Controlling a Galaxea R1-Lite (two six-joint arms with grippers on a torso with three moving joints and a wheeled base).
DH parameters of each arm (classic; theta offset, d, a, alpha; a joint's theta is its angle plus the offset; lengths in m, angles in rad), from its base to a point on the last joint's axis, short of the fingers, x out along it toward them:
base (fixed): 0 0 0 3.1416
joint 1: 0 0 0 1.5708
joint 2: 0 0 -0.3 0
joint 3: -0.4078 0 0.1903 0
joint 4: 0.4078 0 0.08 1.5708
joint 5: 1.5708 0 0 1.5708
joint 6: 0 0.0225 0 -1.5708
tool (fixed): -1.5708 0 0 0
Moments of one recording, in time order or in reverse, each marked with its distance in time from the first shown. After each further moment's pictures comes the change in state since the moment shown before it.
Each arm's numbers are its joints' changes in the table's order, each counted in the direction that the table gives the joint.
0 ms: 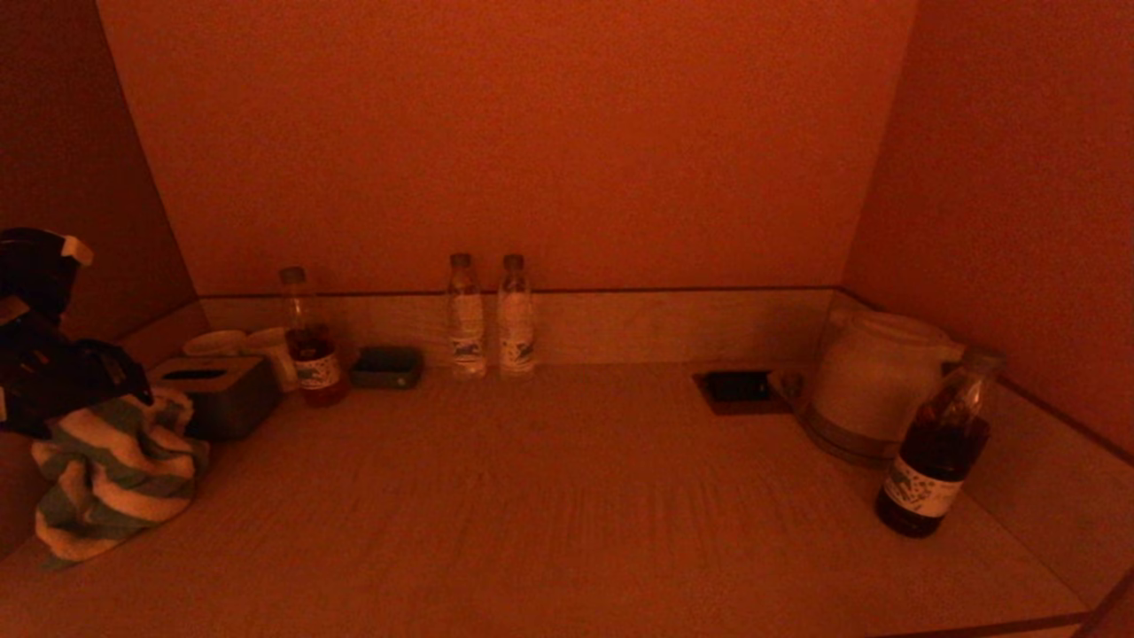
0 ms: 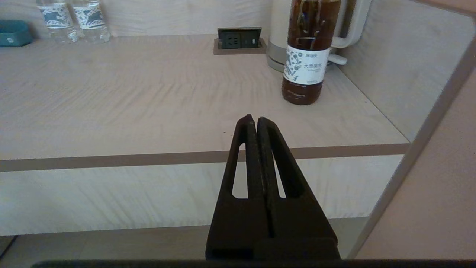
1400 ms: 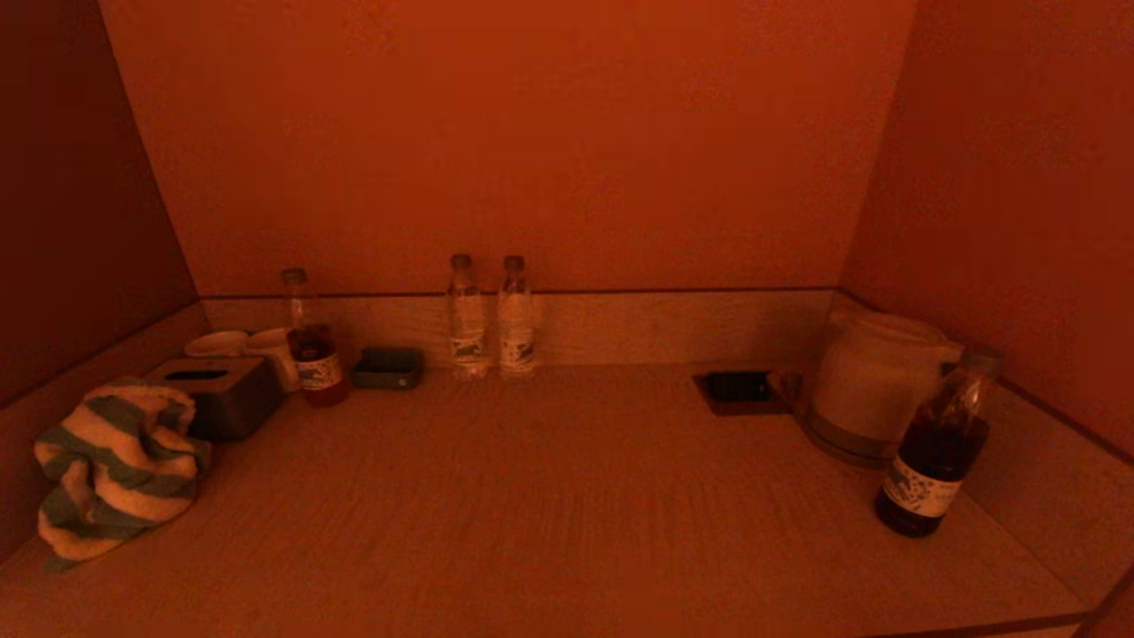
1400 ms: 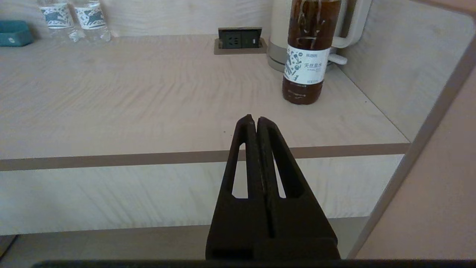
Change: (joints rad) left arm -0.001 -0.969 0.470 -0.110 -0.868 0.232; right arm 0.000 0.000 0.000 0.001 0.000 0.000
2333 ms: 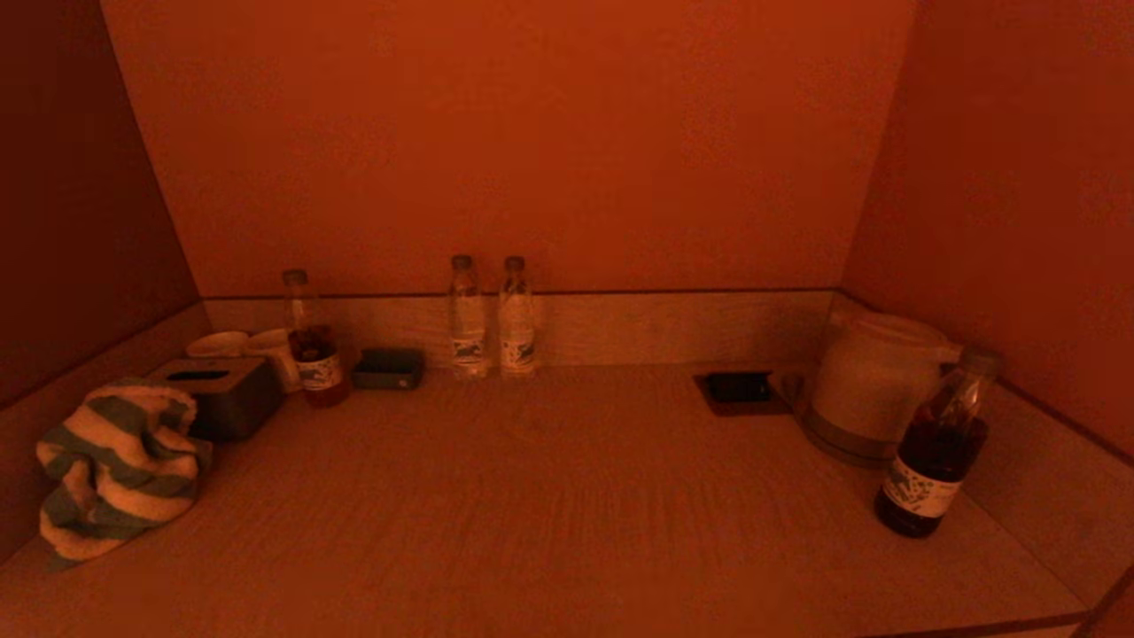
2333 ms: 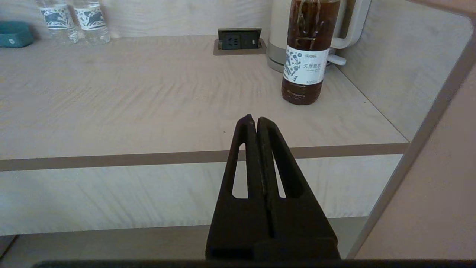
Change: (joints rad) left arm 0.007 -0.460 0.121 -0.127 0.034 0.059; right arm 0.000 0.000 0.000 0.000 0.000 0.000
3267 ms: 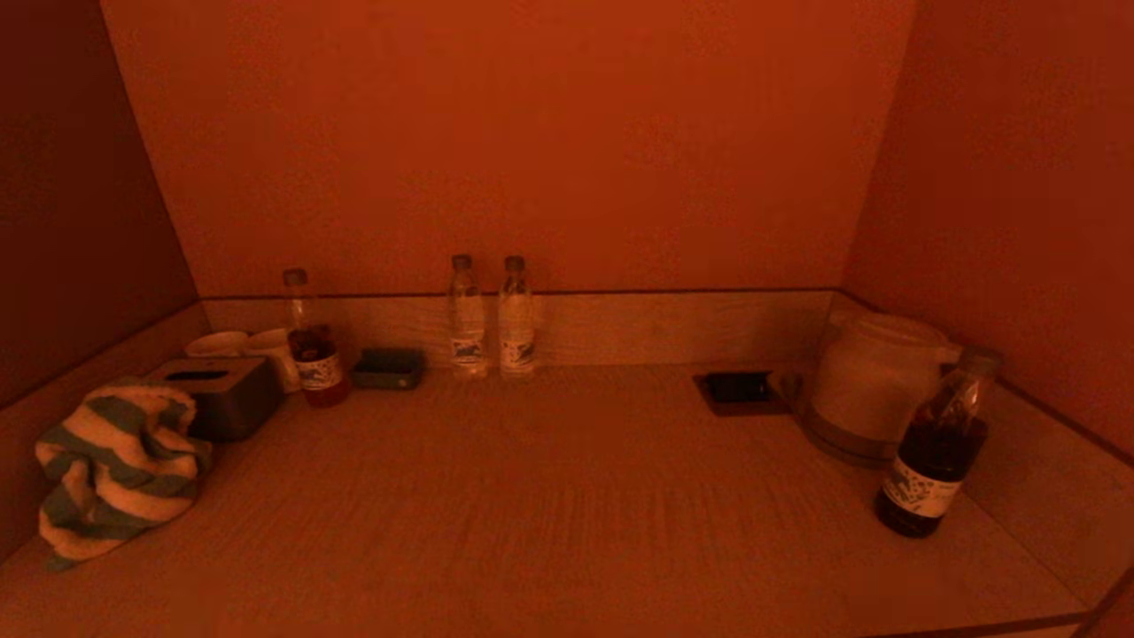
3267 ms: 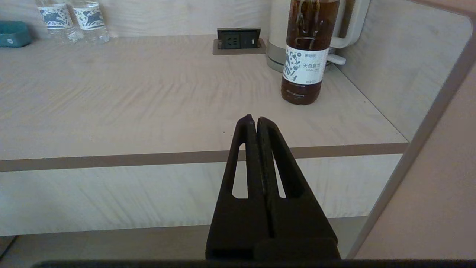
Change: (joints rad) left arm 0.193 -0.282 0.144 -0.013 0.606 0.219; right arm 0.000 0.000 0.000 0.000 0.000 0.000
